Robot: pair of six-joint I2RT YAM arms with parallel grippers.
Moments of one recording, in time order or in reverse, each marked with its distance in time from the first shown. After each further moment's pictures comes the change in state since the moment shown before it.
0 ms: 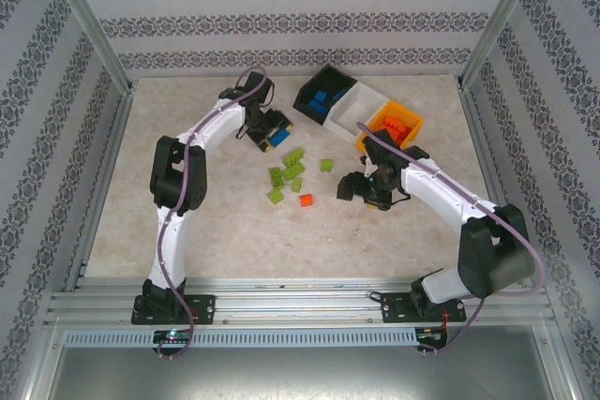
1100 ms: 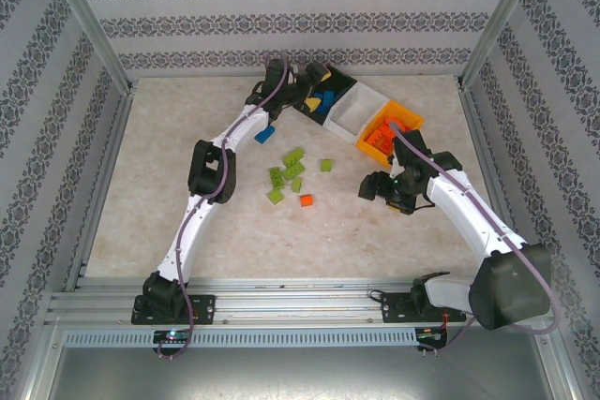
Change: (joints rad) left arm -0.033 0.475 0.509 0.706 0.193 -0.329; right arm -0.129 -0.182 -0.027 -0.129 0.020 -0.022
